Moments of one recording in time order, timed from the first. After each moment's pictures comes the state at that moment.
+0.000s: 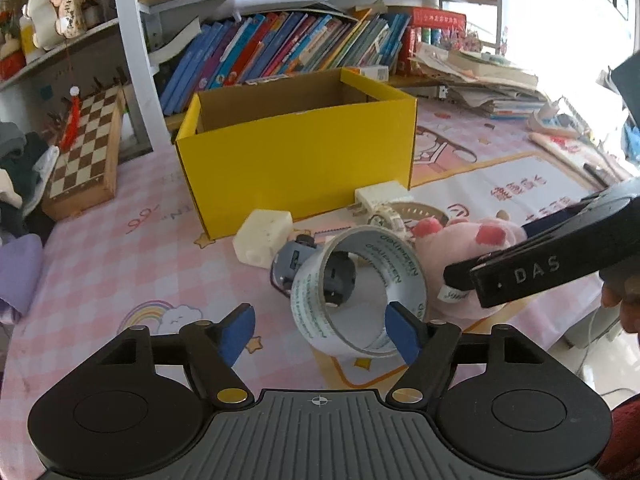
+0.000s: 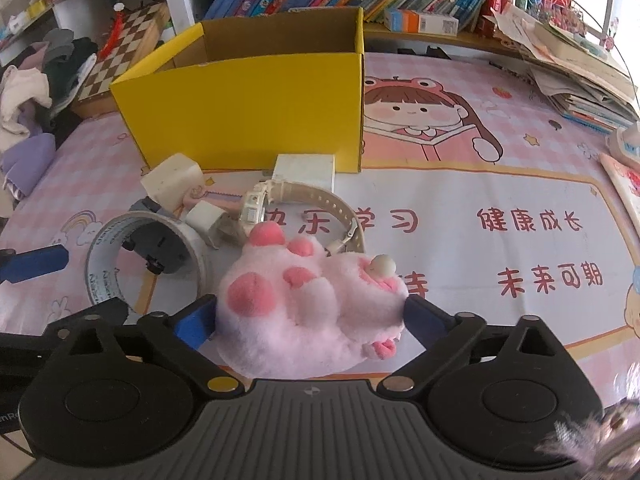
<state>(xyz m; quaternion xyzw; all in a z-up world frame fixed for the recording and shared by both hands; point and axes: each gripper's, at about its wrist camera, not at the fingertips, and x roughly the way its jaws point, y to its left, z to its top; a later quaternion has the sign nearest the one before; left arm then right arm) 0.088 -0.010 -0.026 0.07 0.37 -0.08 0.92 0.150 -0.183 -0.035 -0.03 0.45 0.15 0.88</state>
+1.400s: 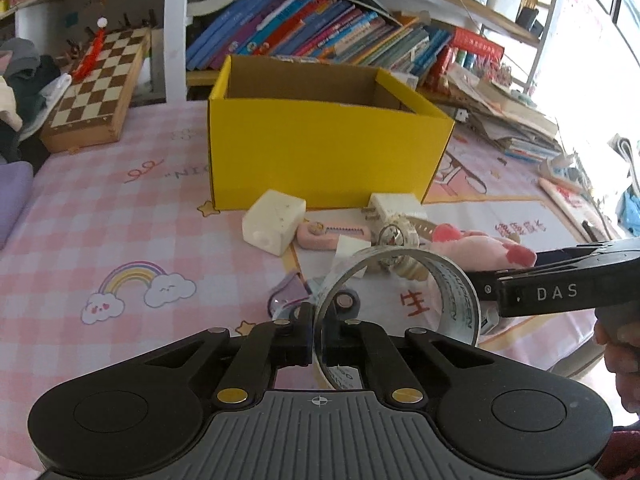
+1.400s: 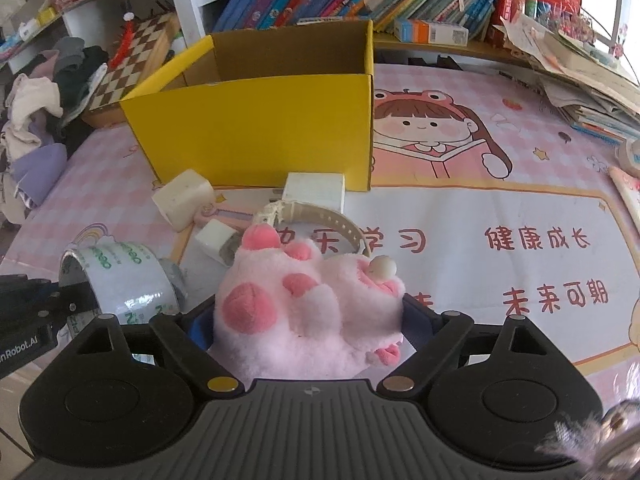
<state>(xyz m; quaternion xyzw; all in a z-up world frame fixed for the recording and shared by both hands) 0.095 0.021 -0.026 -0.05 0.39 -0.08 0.92 0.154 -0.184 -0.023 -0.02 0.43 0.17 0.88</state>
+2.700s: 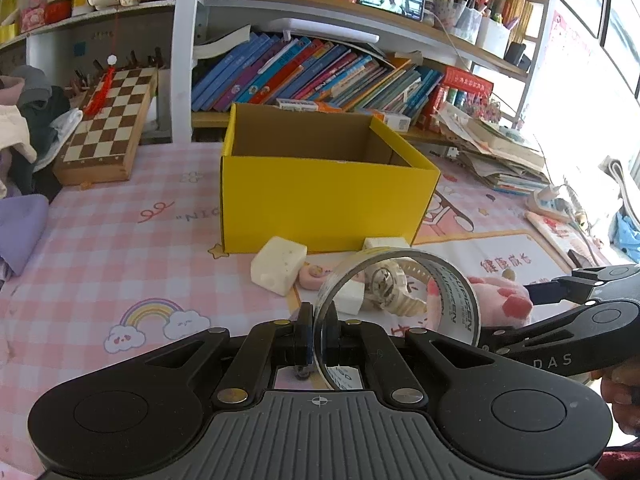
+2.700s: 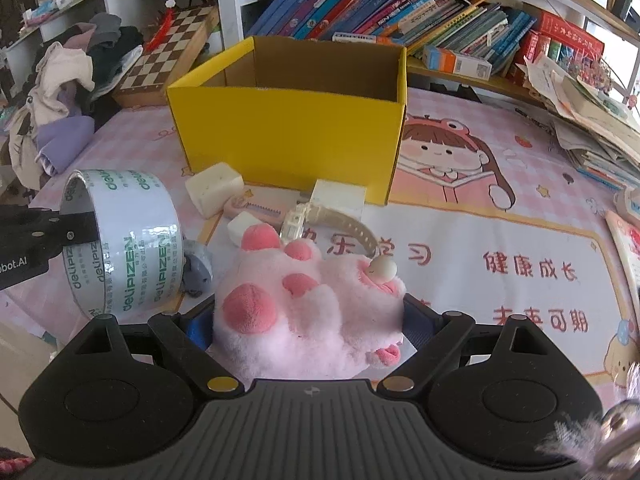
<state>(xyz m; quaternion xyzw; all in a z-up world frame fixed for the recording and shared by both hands) 0.084 0.031 0.002 -0.05 0.34 -0.08 0.94 0.130 -0.172 -0.002 -0.08 0.41 0.19 0.89</state>
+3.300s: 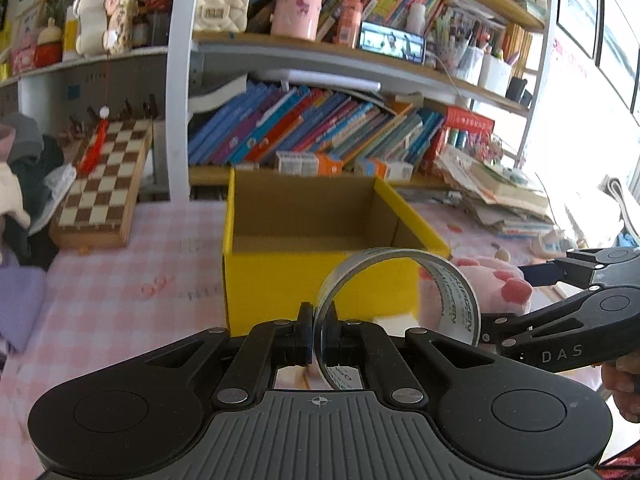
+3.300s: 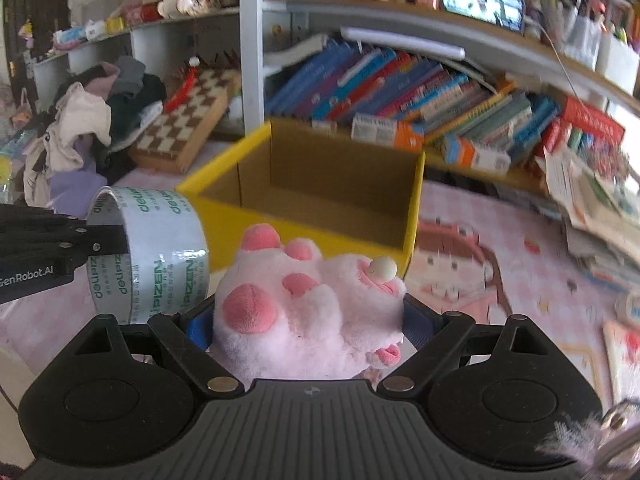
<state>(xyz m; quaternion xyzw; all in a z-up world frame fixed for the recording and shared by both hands) 0.132 0.038 0.045 -0.04 0.28 -0.08 0.95 0.183 -0.154 0.058 -0.10 0.32 0.24 0.91</state>
